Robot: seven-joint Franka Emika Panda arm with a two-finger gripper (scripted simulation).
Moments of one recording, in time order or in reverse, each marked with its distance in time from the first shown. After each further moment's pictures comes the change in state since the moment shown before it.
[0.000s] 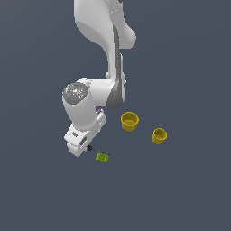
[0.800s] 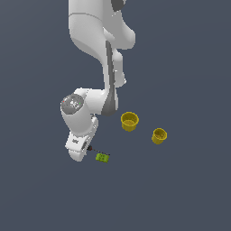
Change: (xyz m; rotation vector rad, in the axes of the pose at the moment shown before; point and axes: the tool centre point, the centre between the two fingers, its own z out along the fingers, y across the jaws) arm -0.020 0.010 0.046 -0.004 0.002 -0.225
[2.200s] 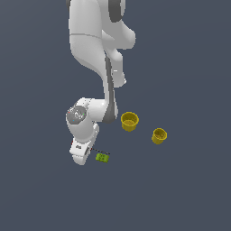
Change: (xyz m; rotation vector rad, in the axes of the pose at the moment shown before) arm -0.001 0.000 0.052 -0.001 0.000 -0.015
